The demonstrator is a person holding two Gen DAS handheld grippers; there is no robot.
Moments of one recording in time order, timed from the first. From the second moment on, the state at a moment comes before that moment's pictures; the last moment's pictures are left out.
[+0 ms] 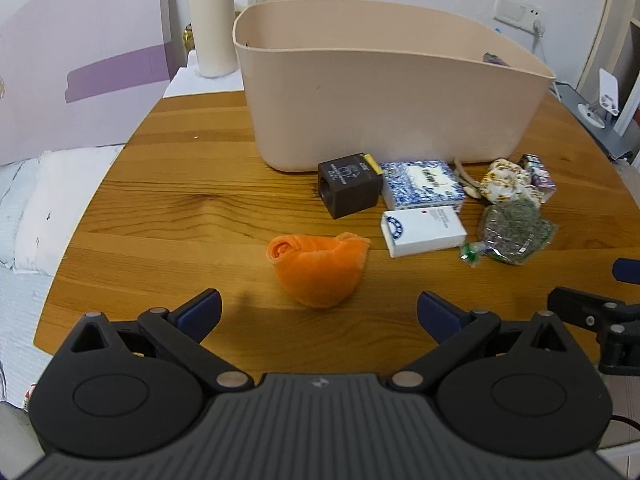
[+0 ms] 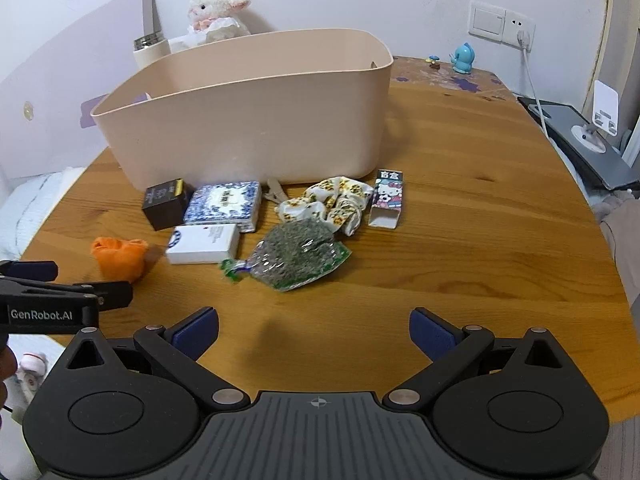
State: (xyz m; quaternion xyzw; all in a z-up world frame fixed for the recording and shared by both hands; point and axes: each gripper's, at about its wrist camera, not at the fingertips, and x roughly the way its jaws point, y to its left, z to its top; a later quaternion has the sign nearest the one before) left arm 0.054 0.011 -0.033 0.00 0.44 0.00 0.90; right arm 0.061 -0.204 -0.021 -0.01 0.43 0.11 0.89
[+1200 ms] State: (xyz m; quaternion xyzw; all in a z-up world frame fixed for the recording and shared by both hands) left arm 0.099 0.031 -0.061 0.01 0.44 -0.01 0.90; right arm 0.142 -0.187 -0.051 0.00 0.42 0.15 0.89
